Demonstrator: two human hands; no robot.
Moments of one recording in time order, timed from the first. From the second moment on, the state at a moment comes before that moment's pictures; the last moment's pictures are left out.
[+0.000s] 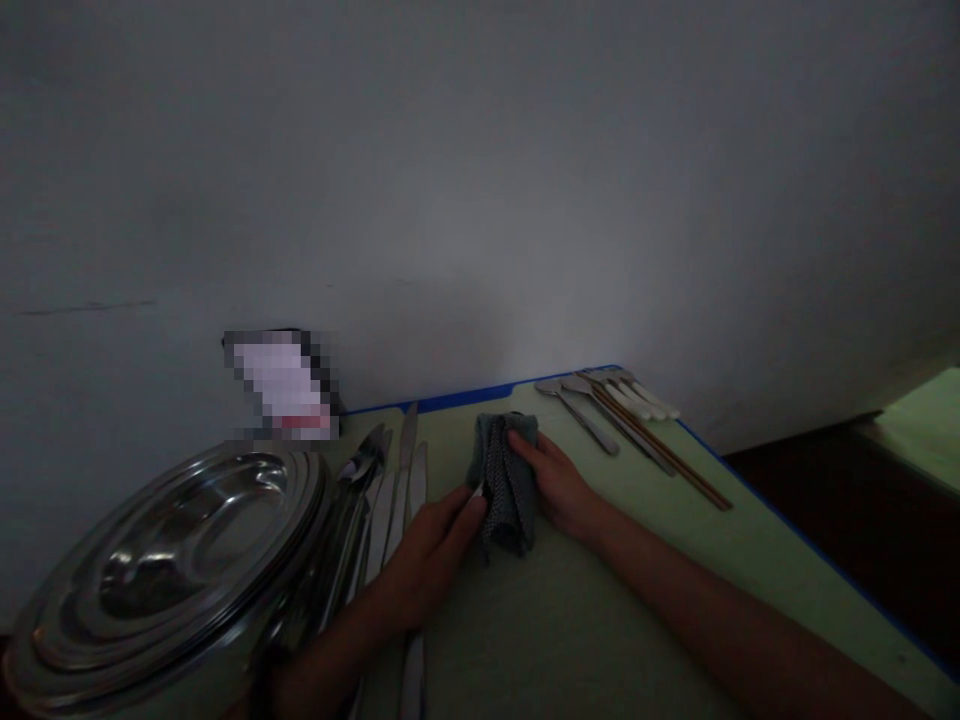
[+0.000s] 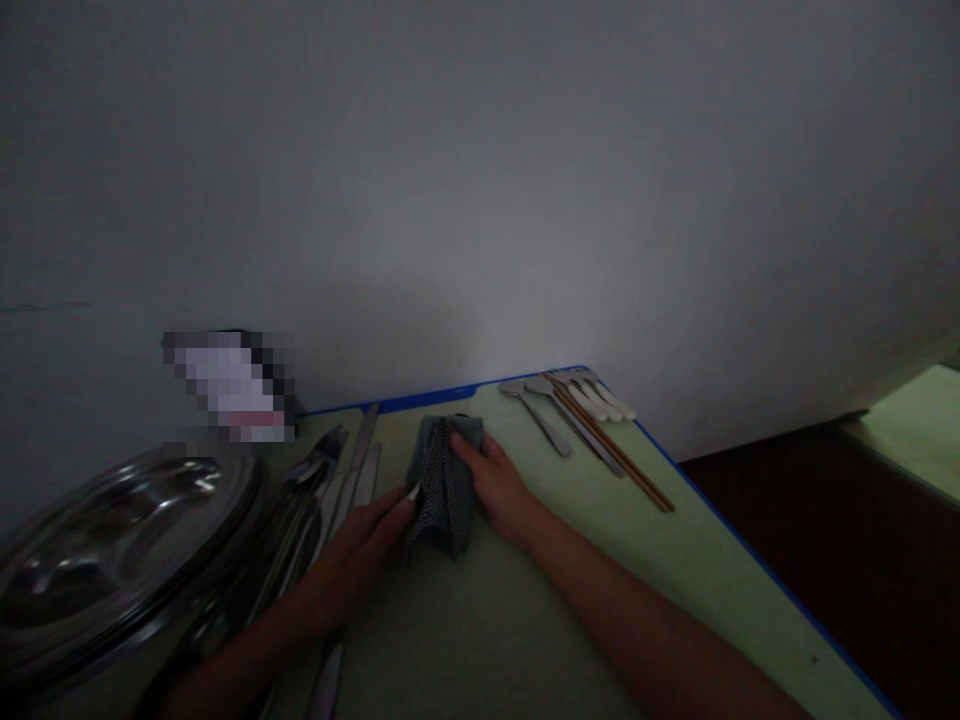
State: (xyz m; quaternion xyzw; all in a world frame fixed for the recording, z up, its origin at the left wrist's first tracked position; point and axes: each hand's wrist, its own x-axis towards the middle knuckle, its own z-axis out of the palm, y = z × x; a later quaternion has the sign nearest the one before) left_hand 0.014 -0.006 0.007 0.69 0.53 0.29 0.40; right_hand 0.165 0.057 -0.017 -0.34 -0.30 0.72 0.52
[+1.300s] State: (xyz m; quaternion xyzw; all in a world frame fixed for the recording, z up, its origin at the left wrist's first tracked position) left_hand -0.002 -0.021 -0.003 0.66 0.64 0.22 0.34; right_hand 0.162 0.054 -0.020 -0.43 -0.48 0.60 0.47
